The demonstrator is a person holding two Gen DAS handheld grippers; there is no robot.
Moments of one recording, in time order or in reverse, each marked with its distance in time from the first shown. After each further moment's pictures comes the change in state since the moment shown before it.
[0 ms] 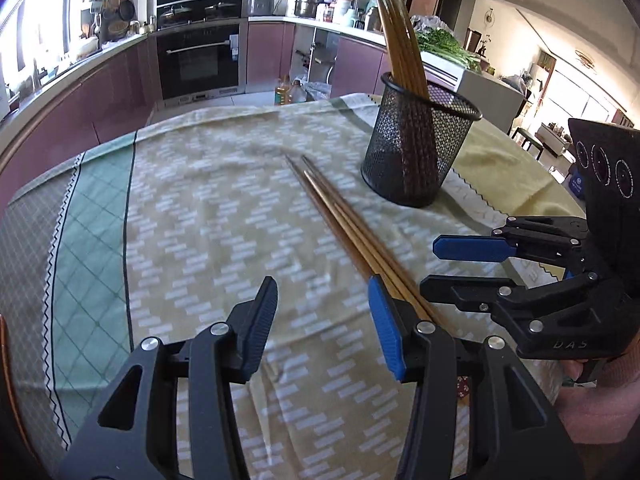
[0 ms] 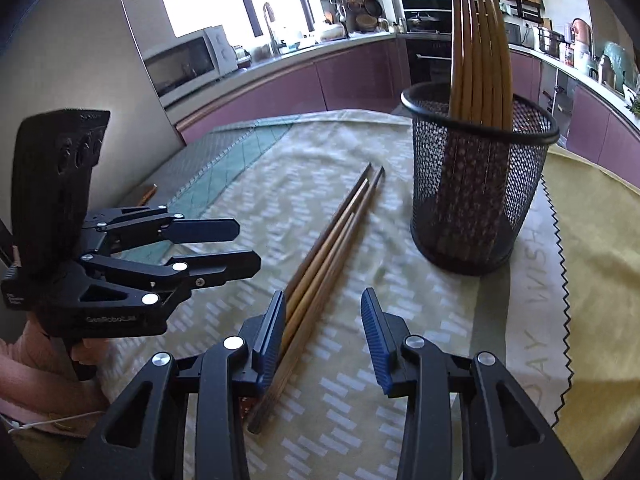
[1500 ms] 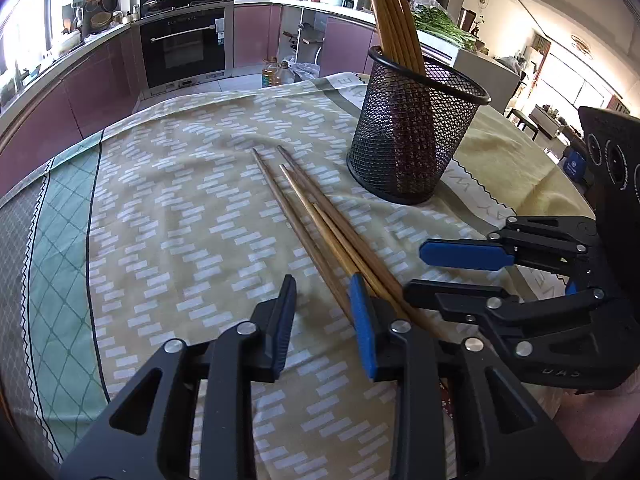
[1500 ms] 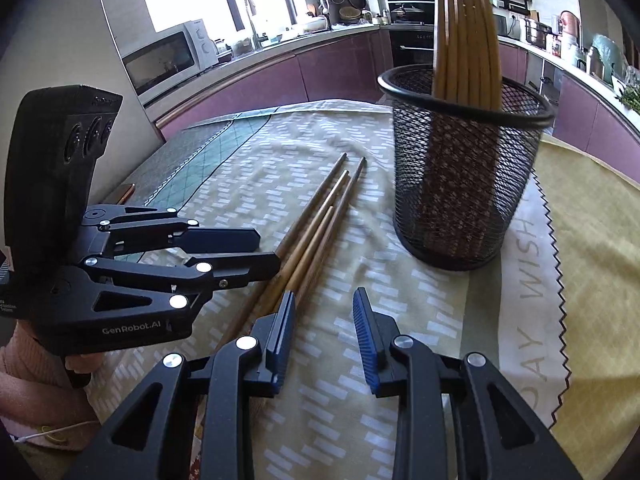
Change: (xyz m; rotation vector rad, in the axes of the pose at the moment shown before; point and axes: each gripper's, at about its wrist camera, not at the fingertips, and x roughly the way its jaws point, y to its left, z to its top) left arm 0.033 -0.011 0.020 0.028 0.073 -0.029; right arm 0.011 -0.007 0.011 0.015 0.021 -0.050
